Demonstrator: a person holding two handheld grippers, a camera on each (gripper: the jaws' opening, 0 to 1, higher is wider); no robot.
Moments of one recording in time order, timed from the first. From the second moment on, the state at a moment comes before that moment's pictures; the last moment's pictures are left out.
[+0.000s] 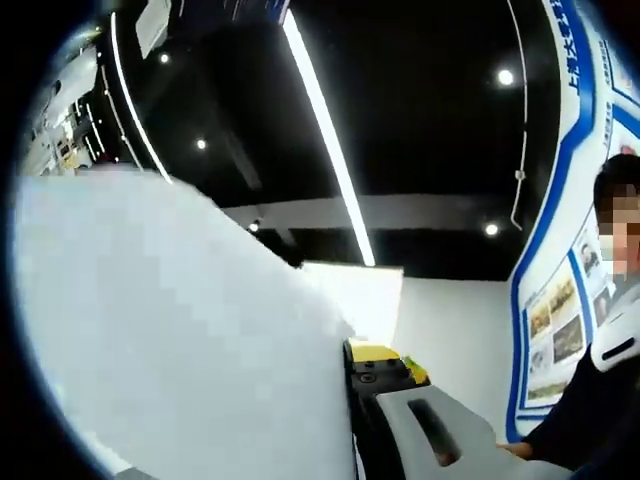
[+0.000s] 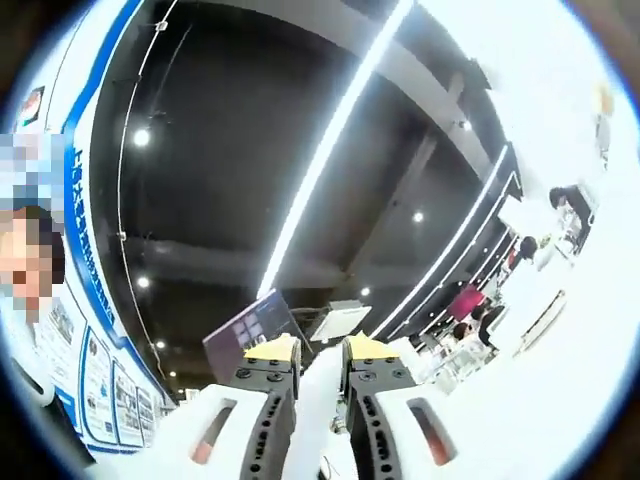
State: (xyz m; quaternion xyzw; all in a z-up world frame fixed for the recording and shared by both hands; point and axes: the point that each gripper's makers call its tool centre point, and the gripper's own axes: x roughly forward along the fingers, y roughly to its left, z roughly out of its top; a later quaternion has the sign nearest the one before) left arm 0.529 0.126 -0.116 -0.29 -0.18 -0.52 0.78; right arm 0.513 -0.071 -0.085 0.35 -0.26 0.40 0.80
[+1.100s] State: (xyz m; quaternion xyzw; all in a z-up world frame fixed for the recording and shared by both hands) left arm 0.498 0.068 -0.165 -0.20 -0.04 -0.67 0.72; right arm 0.516 -0.144 -0.120 0.14 -0.23 0.30 0.91
